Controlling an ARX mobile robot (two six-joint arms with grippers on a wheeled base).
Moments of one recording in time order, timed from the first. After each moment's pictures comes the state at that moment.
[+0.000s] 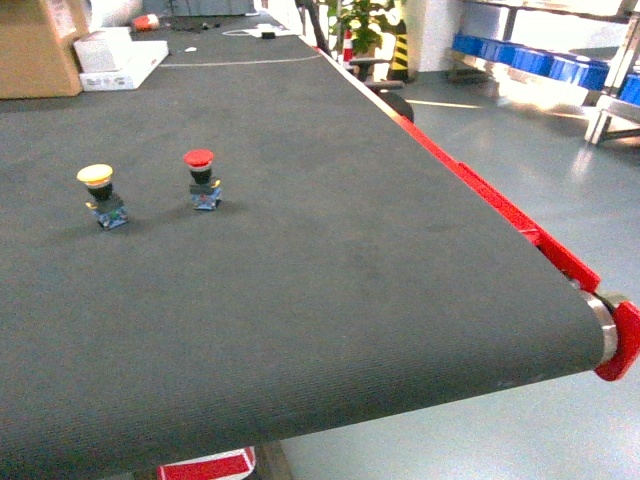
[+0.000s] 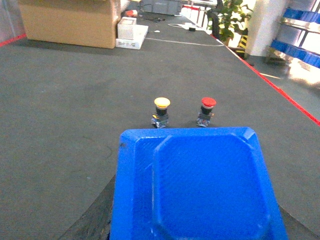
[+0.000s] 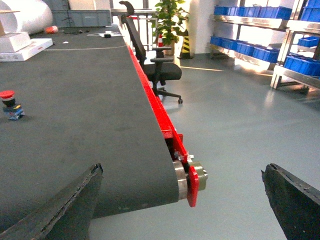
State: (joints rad) left arm -0.44 0.22 0.18 -0.03 -0.61 -0.13; right arm 0.00 0.01 0.01 -0.01 0.00 0.00
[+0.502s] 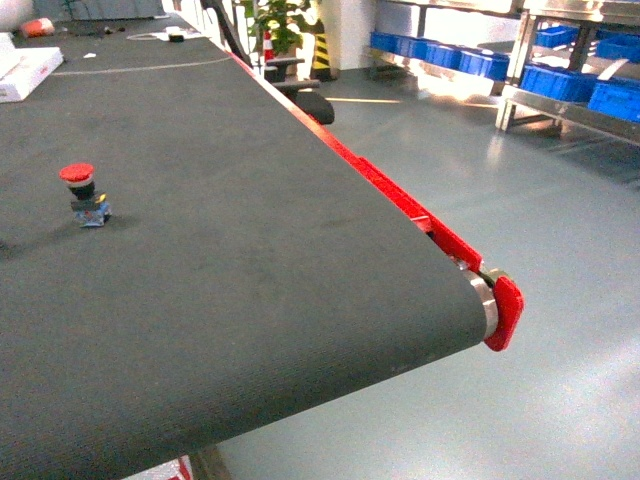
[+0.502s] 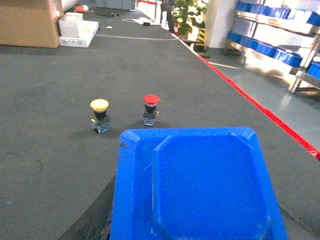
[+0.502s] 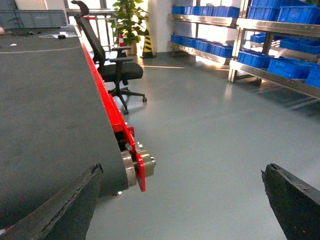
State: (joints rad) left arm -0.45 0.22 0.18 -0.03 -0.61 -0.13; right arm 0.00 0.01 0.01 -0.01 0.00 0.00
